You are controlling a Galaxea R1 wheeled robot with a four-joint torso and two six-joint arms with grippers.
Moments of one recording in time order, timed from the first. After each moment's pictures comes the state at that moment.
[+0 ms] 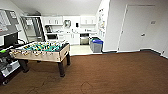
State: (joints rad) left arm 1.51 2.63 -2.21 0.19 -0.13 -0.20; right arm -1.58 2.65 -2.41 -0.66 0.27 0.66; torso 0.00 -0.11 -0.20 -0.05
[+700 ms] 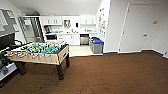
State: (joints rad) left arm 1.53 2.62 -2.22 0.19 -0.14 -0.20; right arm -1.58 2.66 -2.42 -0.66 0.27 0.66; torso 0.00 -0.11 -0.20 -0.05
